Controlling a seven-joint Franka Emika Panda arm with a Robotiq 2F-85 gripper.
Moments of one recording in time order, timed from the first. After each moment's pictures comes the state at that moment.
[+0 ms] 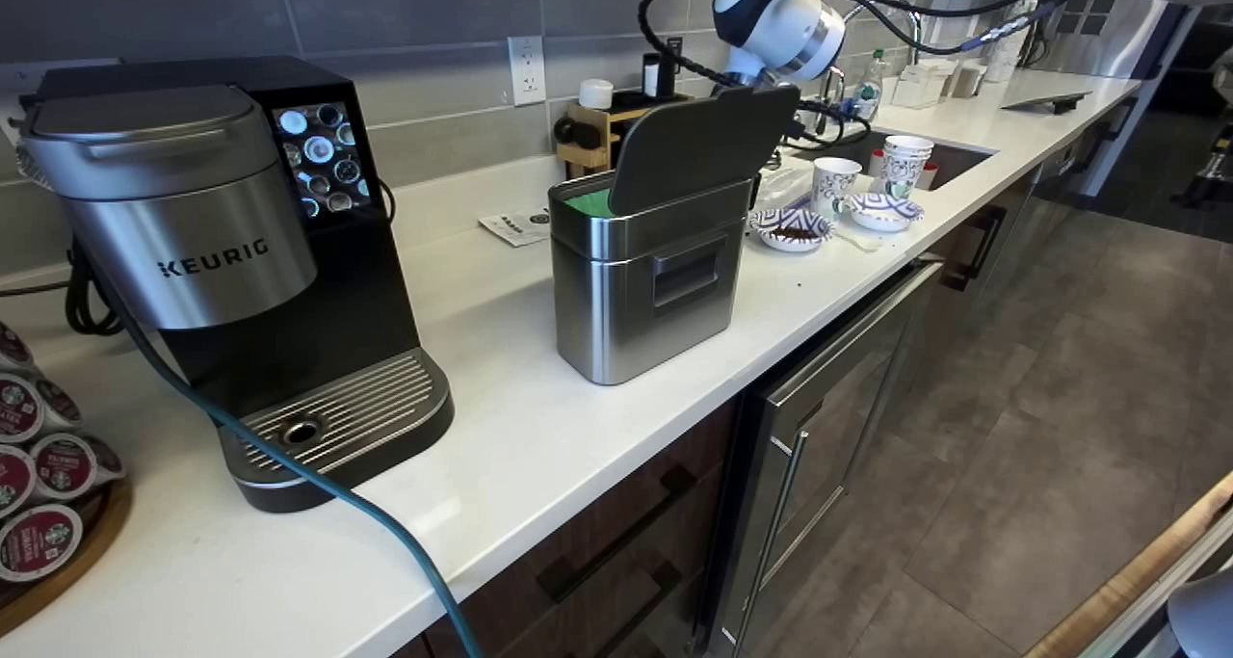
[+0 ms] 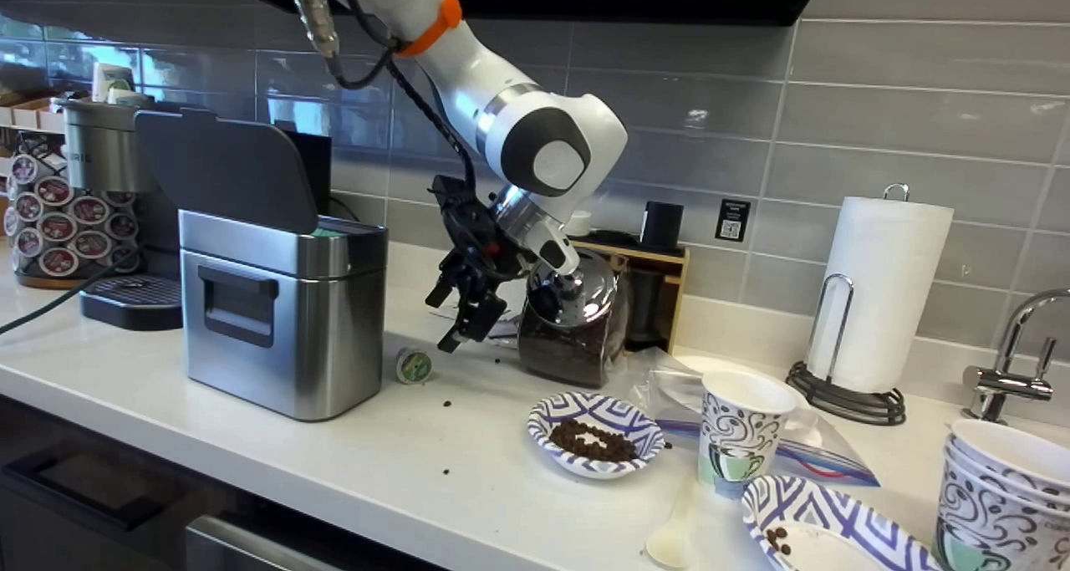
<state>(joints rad) -0.02 0.73 0.05 -1.31 0.48 1.79 0.30</state>
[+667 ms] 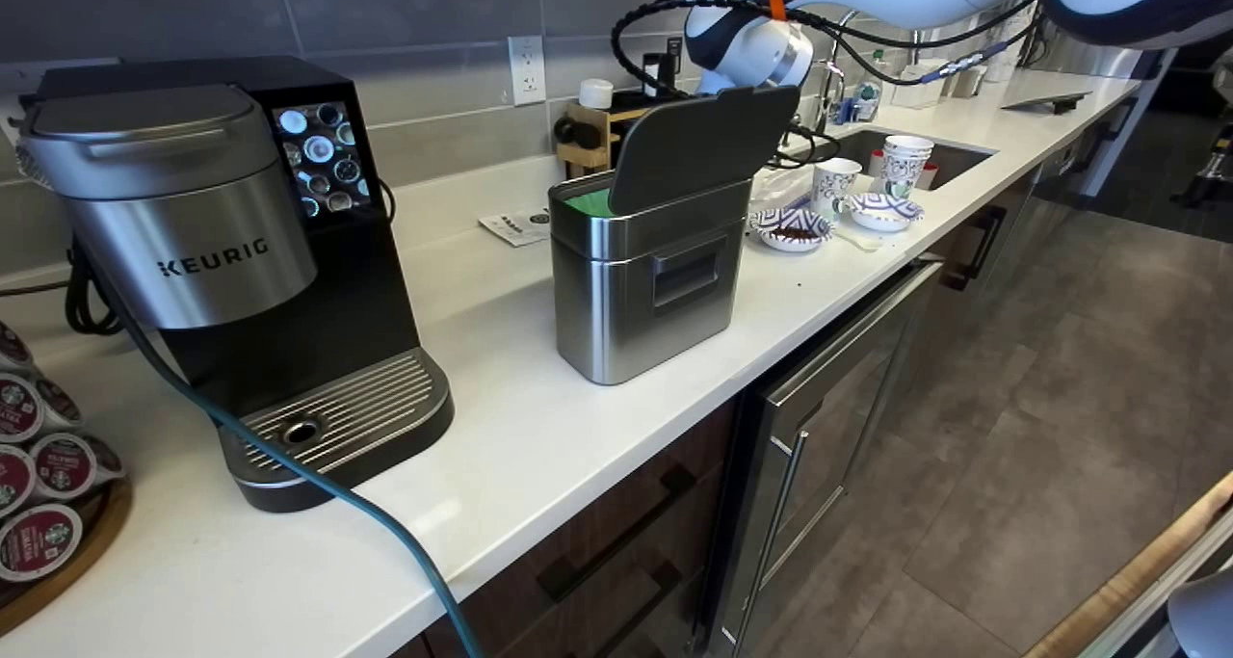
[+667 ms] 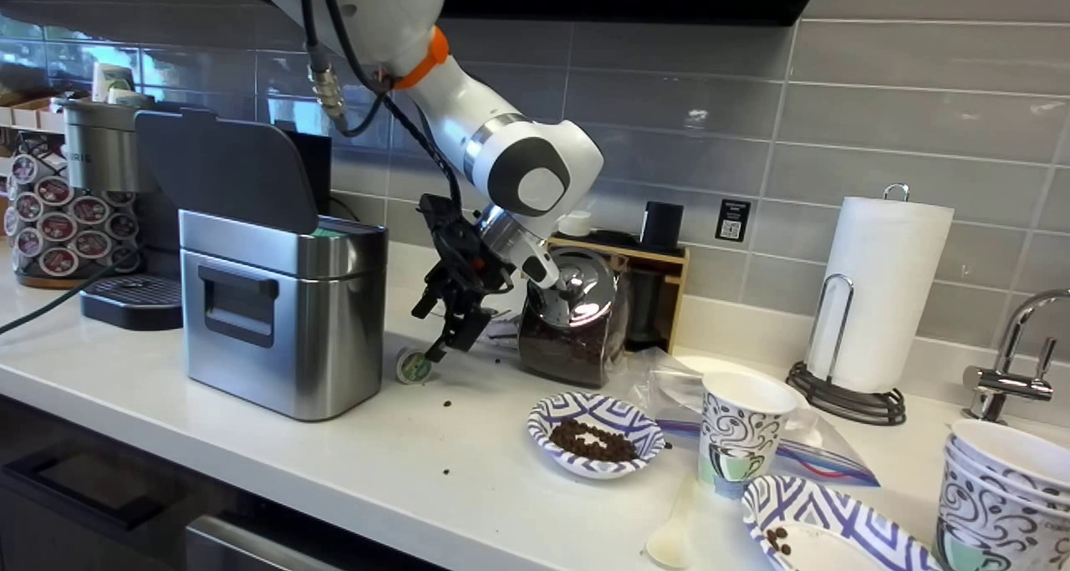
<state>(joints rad) 0.02 0.84 0.06 -1.20 0.46 1.76 0.32</state>
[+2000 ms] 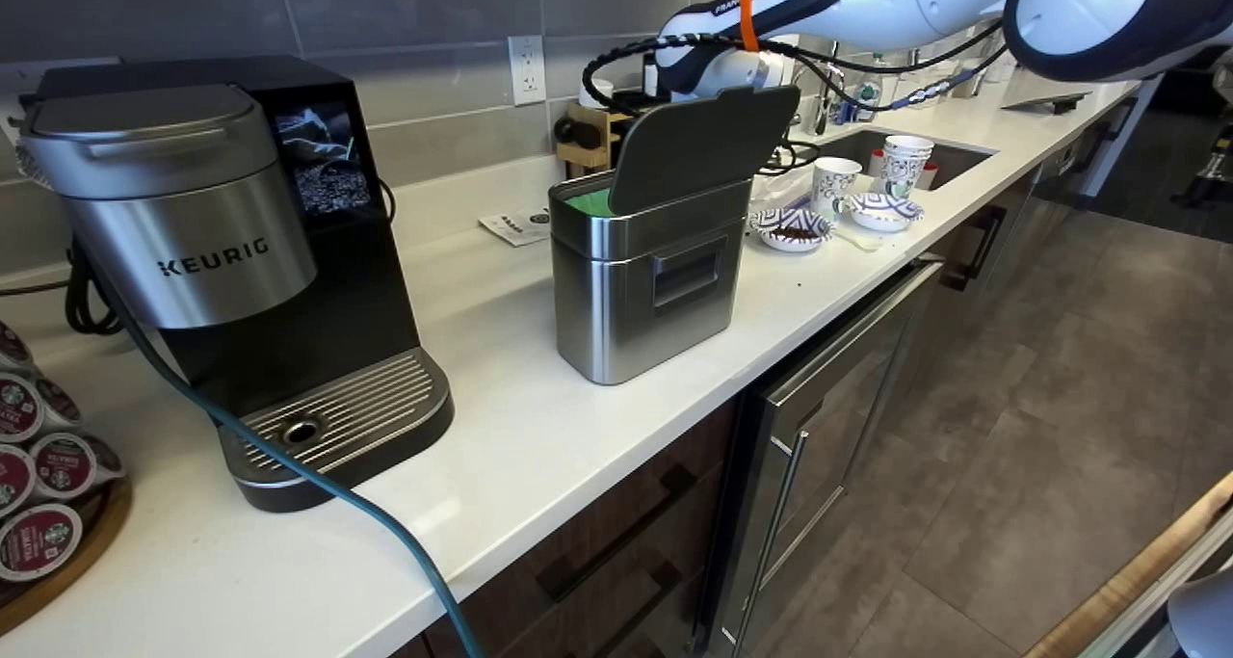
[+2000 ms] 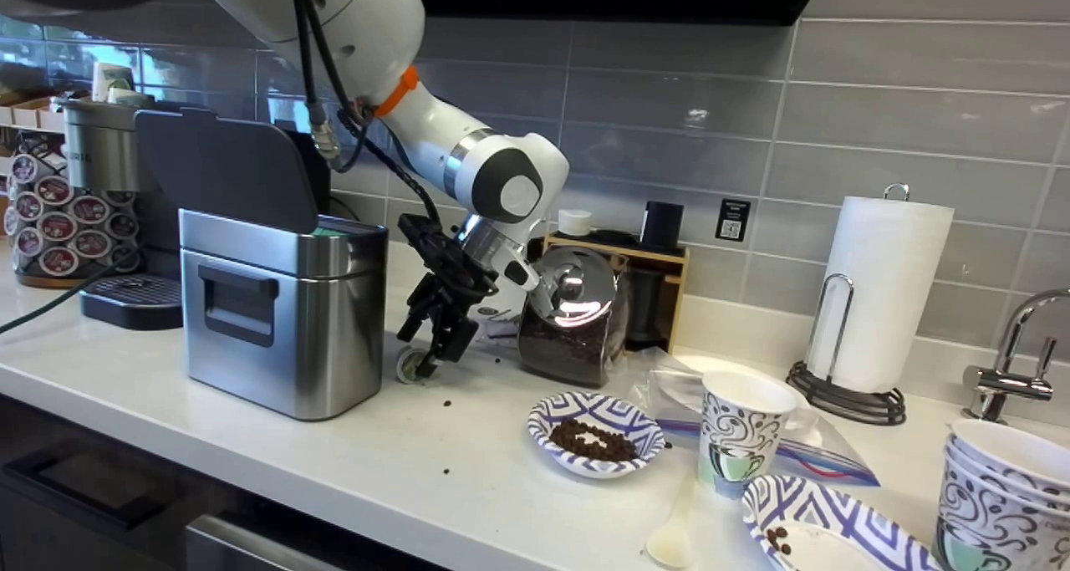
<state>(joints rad) 0.08 0.92 0.06 -1.10 0.32 1.72 0.37</state>
